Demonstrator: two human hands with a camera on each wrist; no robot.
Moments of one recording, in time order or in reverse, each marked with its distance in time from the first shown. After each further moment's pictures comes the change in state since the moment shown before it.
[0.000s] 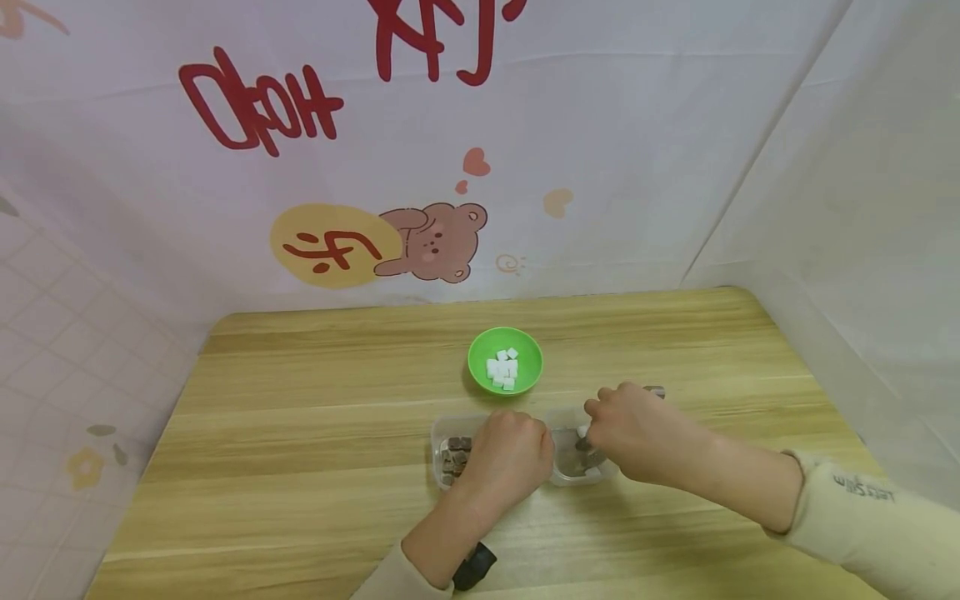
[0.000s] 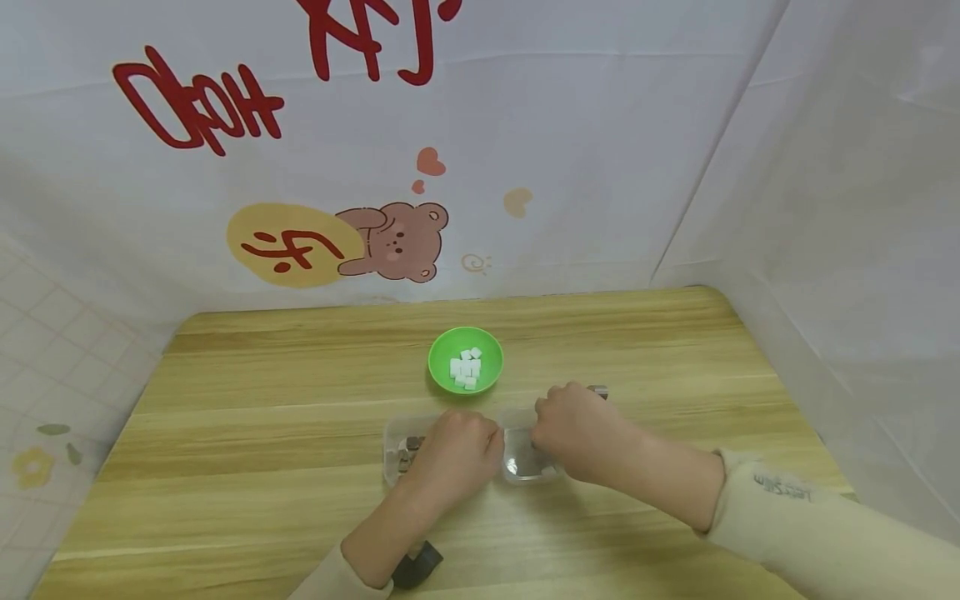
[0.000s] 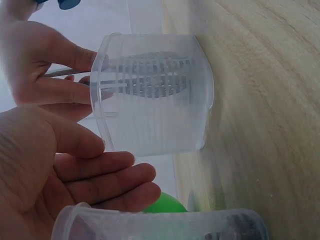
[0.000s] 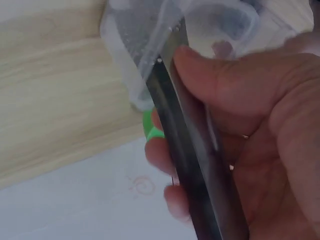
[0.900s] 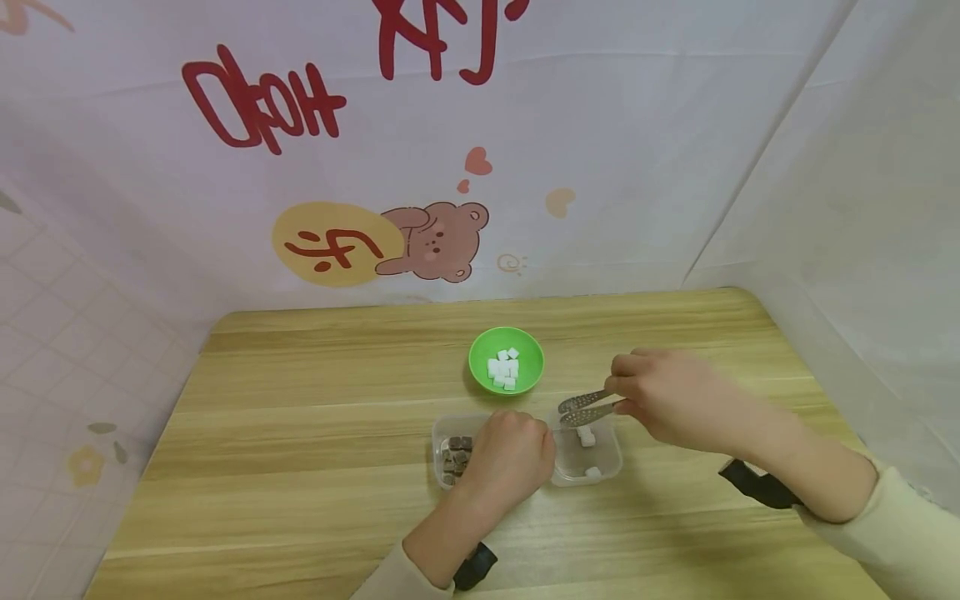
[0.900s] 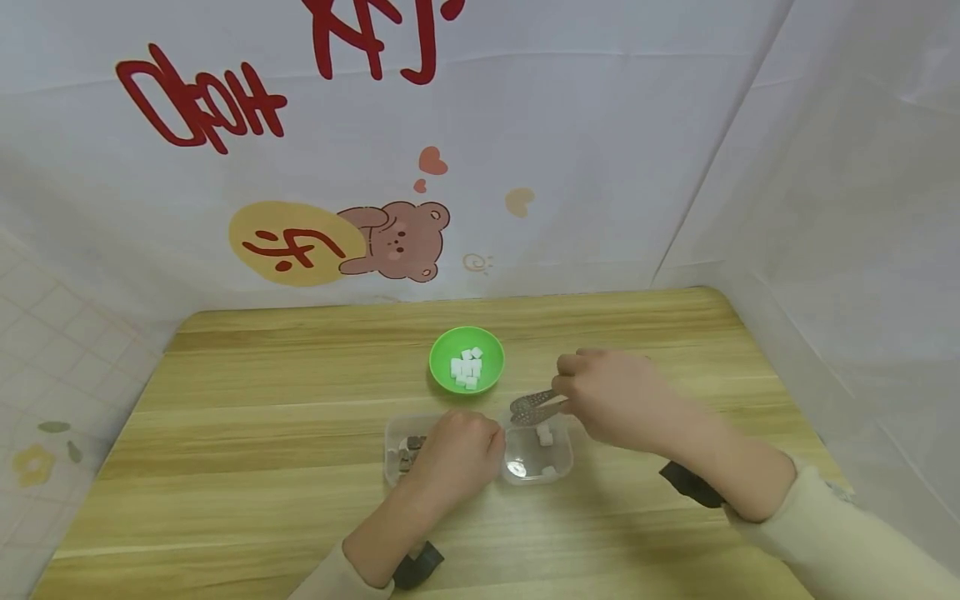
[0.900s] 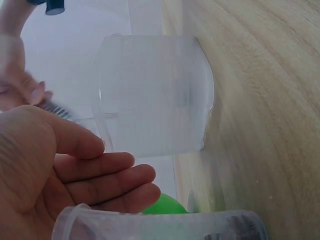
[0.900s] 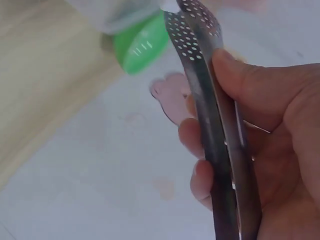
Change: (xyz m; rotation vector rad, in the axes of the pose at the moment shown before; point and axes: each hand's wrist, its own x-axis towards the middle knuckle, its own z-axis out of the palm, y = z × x) left_hand -0.001 -0.001 0.003 -0.027 0.004 -0.005; right_hand -0.018 0.040 -0.010 0.441 0.270 0.145
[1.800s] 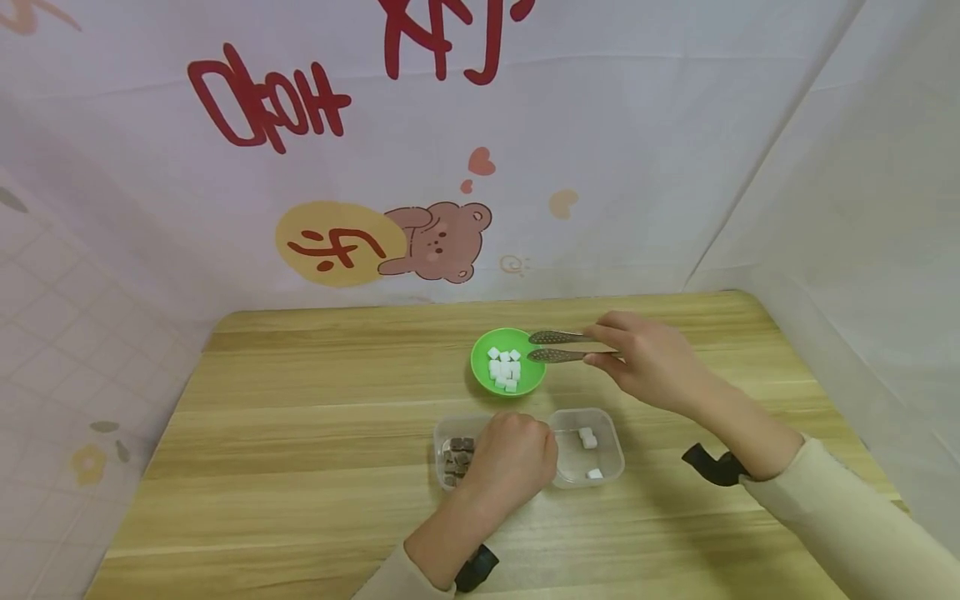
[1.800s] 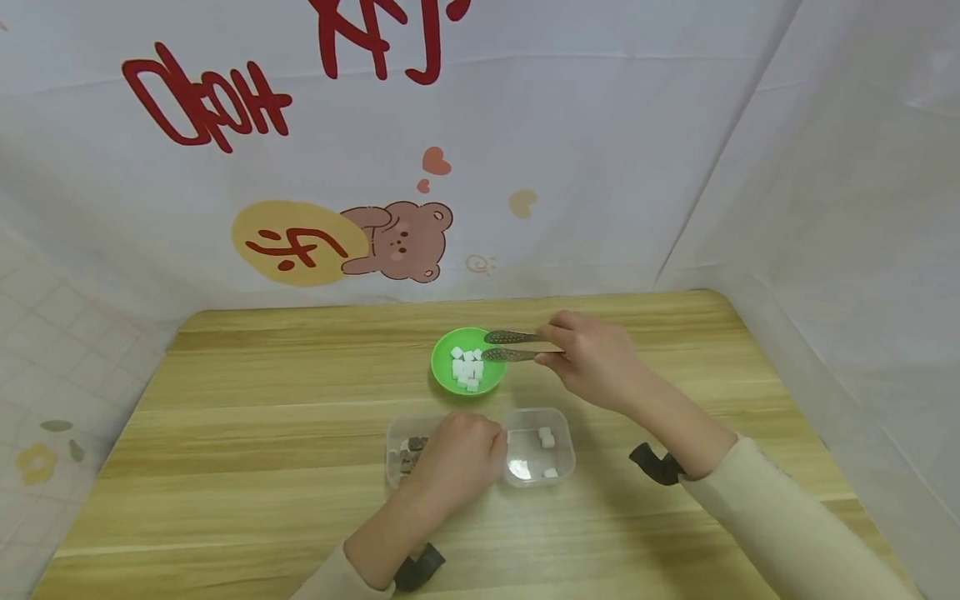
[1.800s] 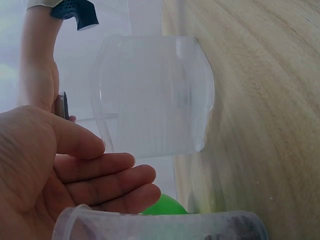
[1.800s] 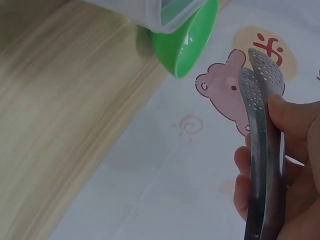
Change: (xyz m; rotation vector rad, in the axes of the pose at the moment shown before) left_hand -0.001 0.000 0.000 0.028 -0.022 0.016; right_hand 0.023 0.030 0.045 0.171 0.236 0.255
